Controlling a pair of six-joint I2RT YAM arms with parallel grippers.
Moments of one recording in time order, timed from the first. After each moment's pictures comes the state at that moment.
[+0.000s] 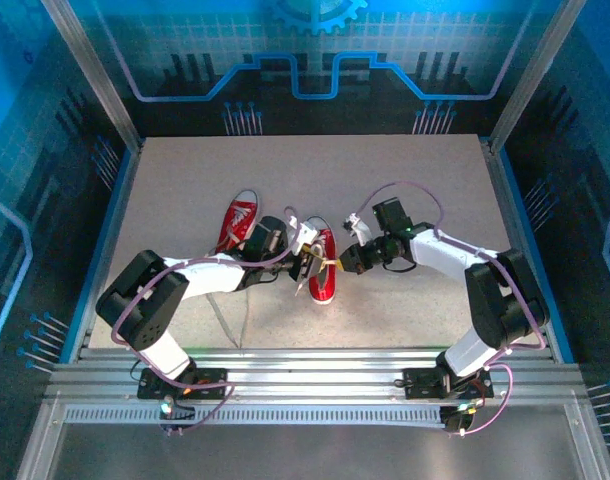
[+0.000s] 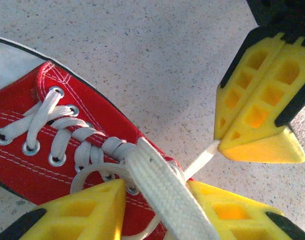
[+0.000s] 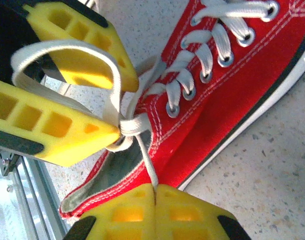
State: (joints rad) left arm -0.59 1.64 0.74 0.26 0.41 -0.14; right arm 0.39 1.59 0.90 -0.39 -0.68 0.02
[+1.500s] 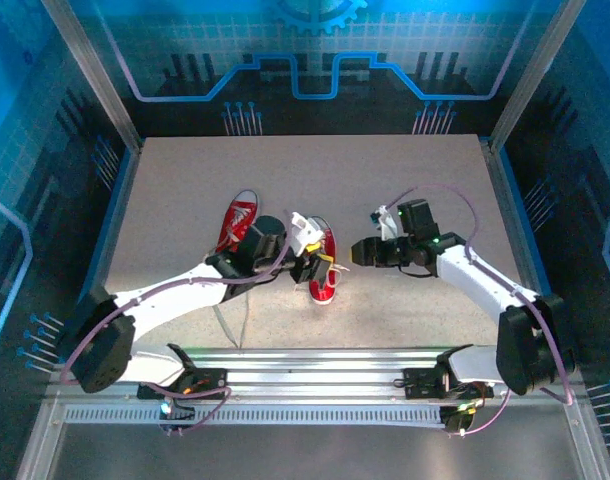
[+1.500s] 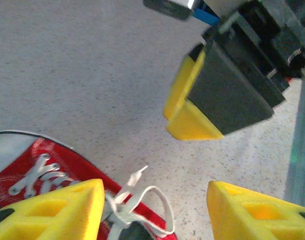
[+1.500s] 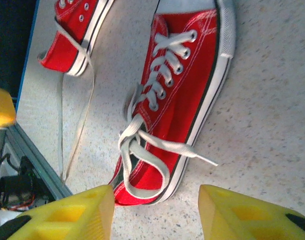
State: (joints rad) left arm -0.70 1.33 0.77 0.08 0.27 -0.07; right arm 0.33 1.33 0.80 -0.39 -0.60 0.35
